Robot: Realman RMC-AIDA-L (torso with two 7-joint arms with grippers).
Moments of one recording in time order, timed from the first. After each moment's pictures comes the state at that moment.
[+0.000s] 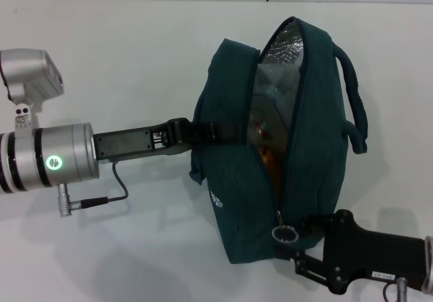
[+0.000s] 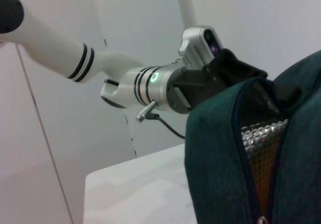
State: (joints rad) left arm -0.51 -2.09 0.77 0.45 1.80 1.65 -2.04; right arm 0.31 2.02 -1.79 -0.44 -0.99 -1.40 0.89
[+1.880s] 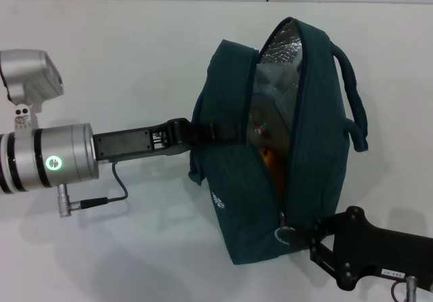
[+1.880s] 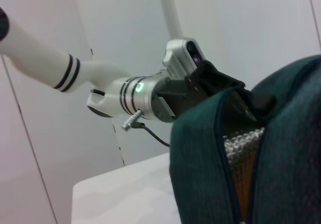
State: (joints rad) left arm -0.51 -2.09 0.77 0.45 1.80 1.65 -2.04; right arm 0.30 2.01 -1.74 -0.42 -0.99 -1.43 0.87
